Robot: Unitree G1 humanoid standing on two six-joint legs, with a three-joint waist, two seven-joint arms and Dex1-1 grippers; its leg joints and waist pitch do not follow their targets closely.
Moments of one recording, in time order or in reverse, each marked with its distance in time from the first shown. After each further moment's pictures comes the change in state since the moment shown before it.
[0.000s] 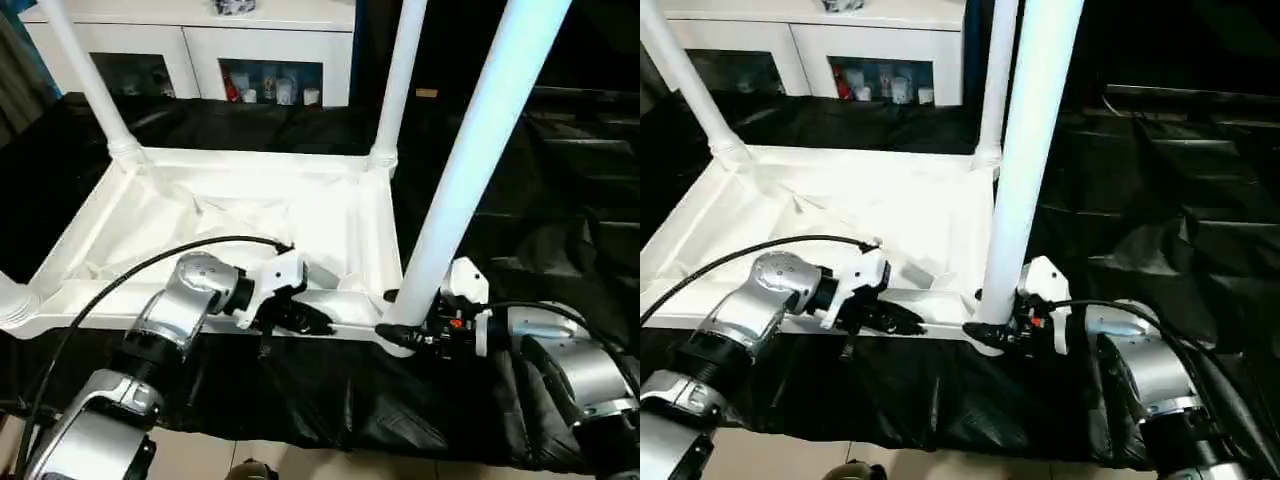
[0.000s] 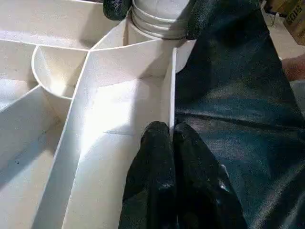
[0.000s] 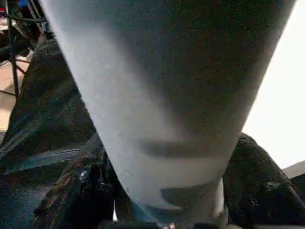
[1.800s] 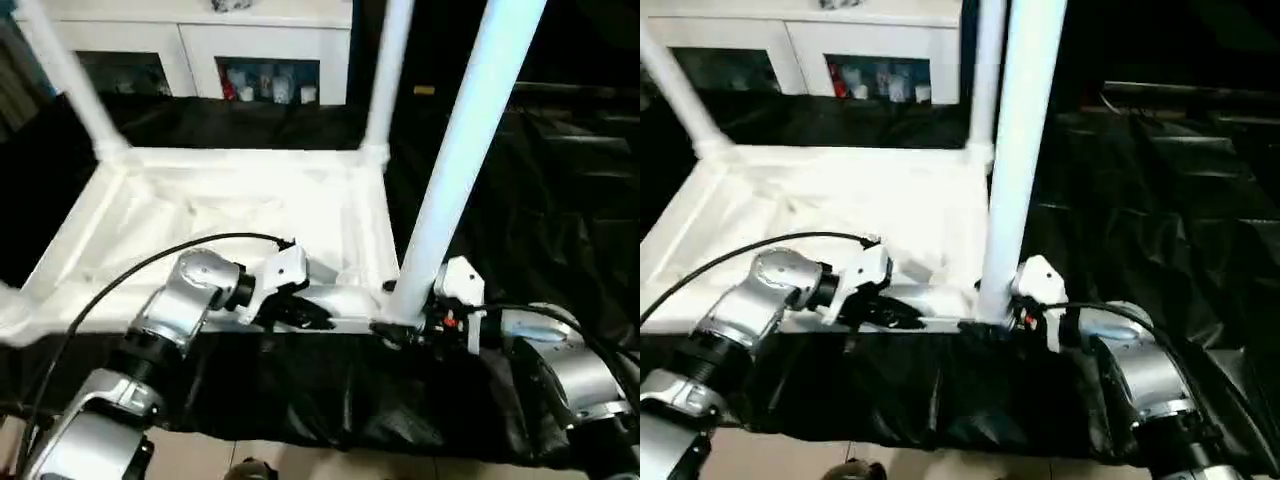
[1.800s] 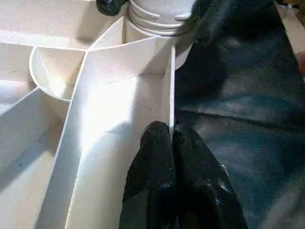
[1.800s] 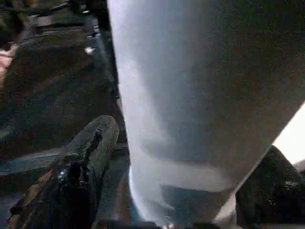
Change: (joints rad) left arm -0.006 0.012 -0.009 -0.041 0.021 0.035 0.023; right arm 0.006 0.017 0.010 0.000 -0.027 -0.076 -0.043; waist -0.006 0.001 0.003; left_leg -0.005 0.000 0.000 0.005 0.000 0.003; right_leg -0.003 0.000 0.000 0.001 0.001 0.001
